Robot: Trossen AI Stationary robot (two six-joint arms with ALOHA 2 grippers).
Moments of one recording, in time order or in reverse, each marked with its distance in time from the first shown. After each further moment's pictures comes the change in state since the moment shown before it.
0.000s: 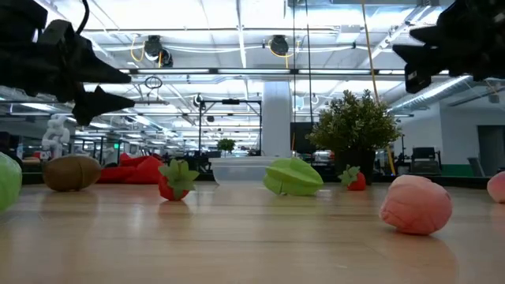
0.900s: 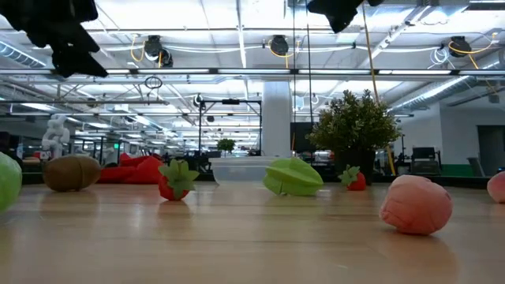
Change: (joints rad) left arm -0.050 0.255 0.564 -0.816 0.099 -0.009; right arm 0.215 1.024 0.890 -0.457 0.132 -0.162
